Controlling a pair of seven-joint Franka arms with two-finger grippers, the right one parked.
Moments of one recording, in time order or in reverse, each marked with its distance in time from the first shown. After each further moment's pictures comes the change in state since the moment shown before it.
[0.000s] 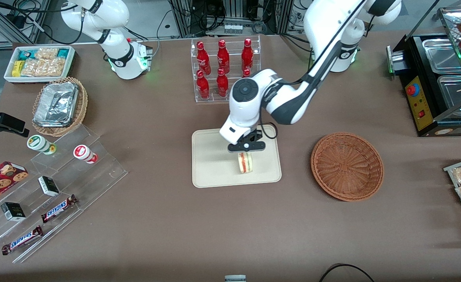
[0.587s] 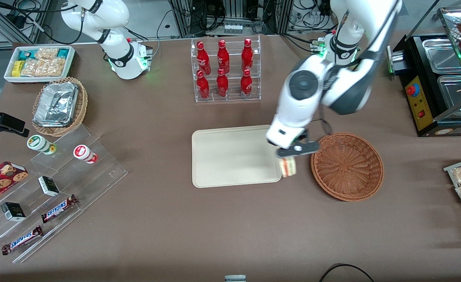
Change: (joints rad) arm 0.188 -0.229 -0.002 -0.089 -0.088 -0.183 0.159
